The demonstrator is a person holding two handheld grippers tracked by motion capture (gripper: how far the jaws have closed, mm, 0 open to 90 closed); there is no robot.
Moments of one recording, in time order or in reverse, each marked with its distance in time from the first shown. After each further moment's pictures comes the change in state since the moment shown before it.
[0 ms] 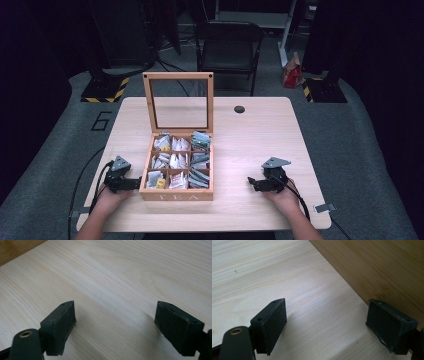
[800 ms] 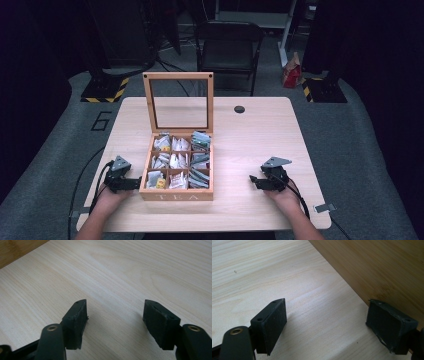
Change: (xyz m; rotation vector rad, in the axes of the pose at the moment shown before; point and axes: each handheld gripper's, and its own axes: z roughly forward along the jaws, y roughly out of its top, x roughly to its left) left arm 0.000 0.000 0.000 0.003 -0.003 0.001; right arm 0.000 0.003 -0.005 0.013 0.012 0.010
